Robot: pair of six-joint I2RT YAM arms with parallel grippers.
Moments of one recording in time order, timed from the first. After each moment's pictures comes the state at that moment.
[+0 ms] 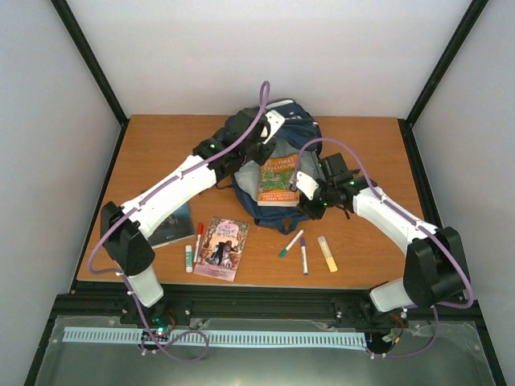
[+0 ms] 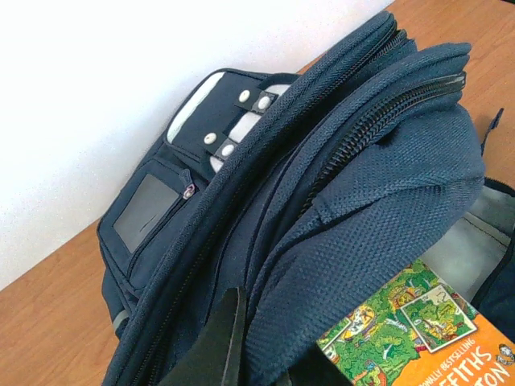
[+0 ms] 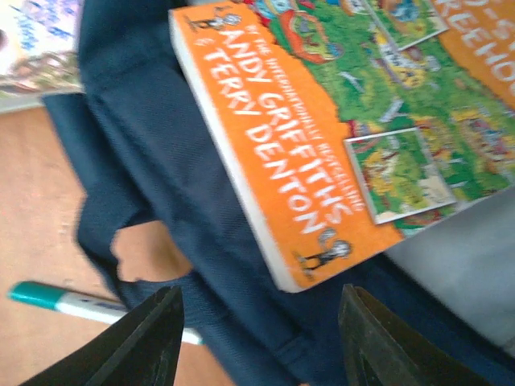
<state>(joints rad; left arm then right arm) -0.74 1.72 1.71 -0.56 -0.29 0.15 0.40 1.43 1.00 -0.60 -0.40 -0.60</state>
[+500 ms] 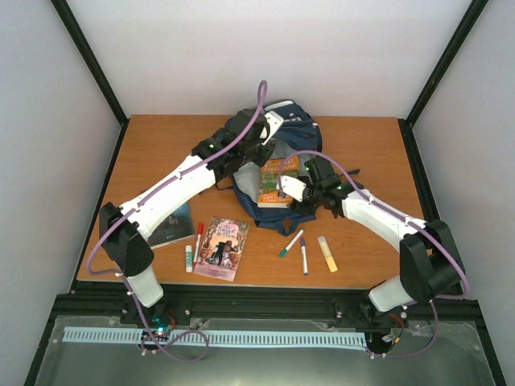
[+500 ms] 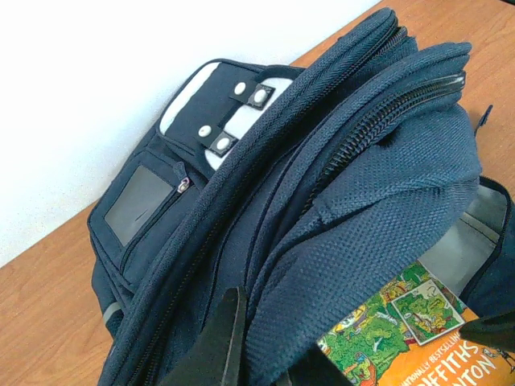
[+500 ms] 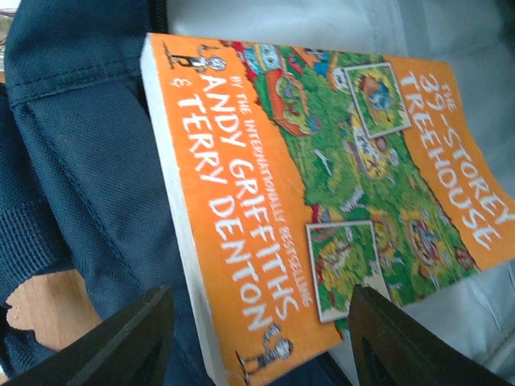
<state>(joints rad) -0.74 1.72 1.71 -0.59 -0.27 0.10 0.51 1.47 0.97 -0.40 -0.20 -0.82</state>
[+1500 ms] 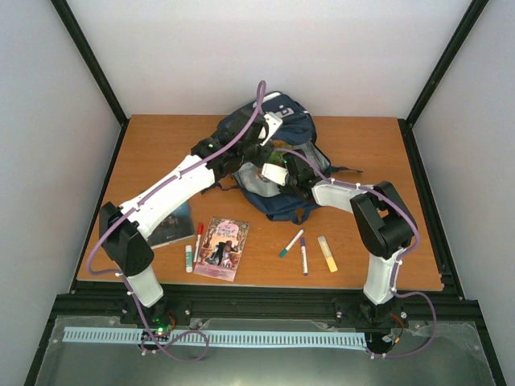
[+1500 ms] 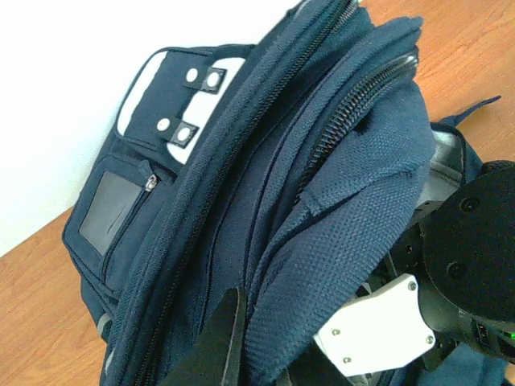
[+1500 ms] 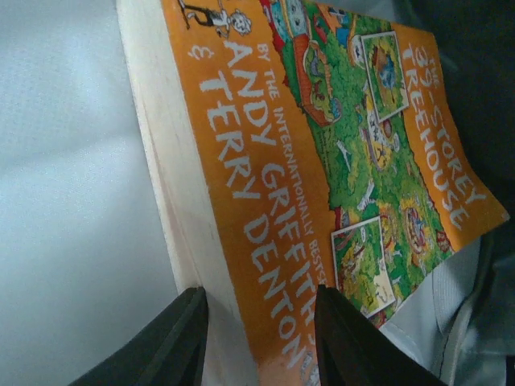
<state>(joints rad) -0.74 1.72 1.70 -0.60 -0.24 0.10 0.54 1.87 1.12 0.03 0.12 -0.97</state>
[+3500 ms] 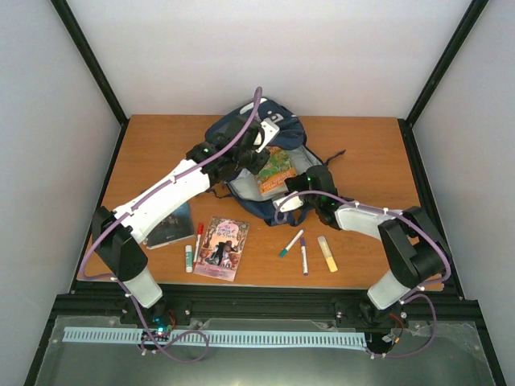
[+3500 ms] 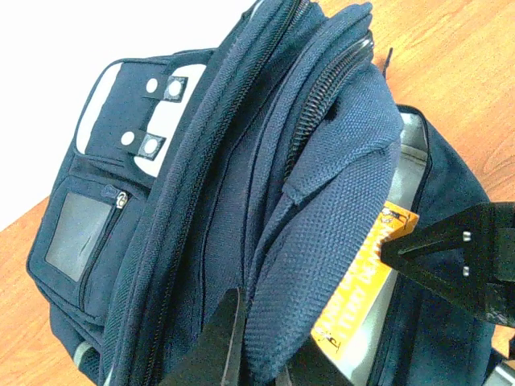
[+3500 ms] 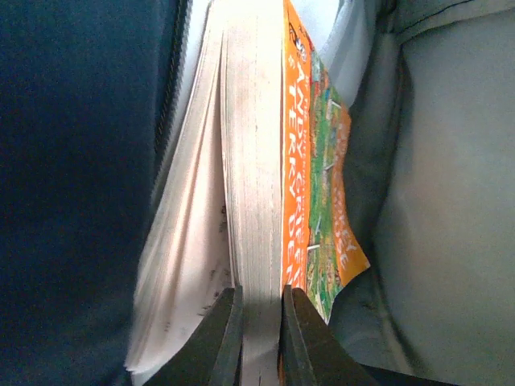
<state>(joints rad) -0.73 1.66 1.63 -0.63 -0.22 0.11 0.50 1.62 0.78 0.31 -0.09 -1.78</state>
